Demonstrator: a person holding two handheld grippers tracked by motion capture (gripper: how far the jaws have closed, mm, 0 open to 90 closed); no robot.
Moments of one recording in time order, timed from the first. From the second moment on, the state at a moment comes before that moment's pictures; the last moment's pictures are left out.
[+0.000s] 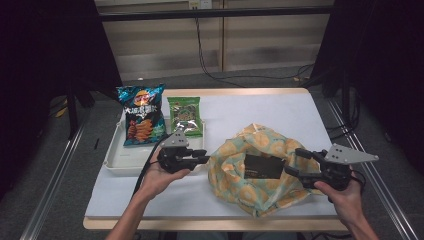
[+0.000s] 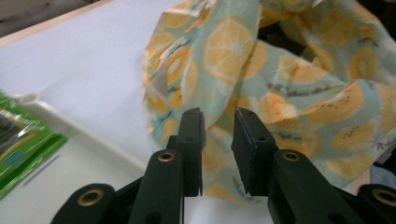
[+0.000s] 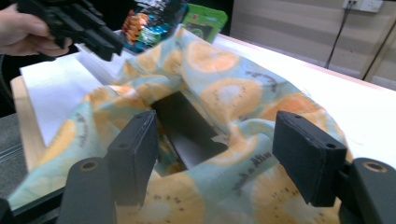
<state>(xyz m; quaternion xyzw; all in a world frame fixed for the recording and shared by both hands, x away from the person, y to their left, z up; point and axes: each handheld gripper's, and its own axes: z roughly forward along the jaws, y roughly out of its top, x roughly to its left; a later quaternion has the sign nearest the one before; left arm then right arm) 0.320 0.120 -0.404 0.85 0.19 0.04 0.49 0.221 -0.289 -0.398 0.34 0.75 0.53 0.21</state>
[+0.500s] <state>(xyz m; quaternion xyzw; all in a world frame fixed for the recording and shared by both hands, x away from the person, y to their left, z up) 0.322 0.056 -0.415 0.86 0.16 0.03 0.48 0.271 -0.290 -0.424 0.37 0.77 0.47 0.20</state>
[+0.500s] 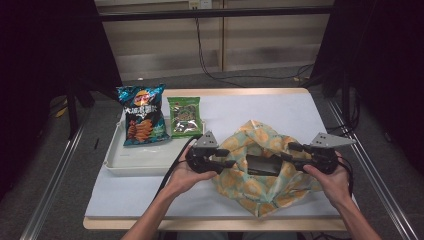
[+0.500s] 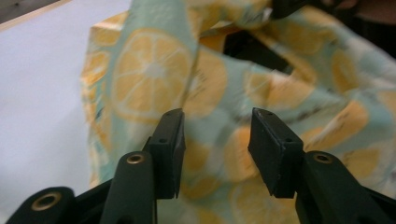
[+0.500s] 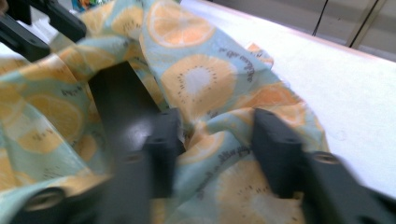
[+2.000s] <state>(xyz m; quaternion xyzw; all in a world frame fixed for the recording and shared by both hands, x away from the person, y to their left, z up) 0.333 0.088 -0.441 0.87 0.22 0.04 0.44 0.269 -0.290 -0.441 0.37 0.78 0.48 0.18</state>
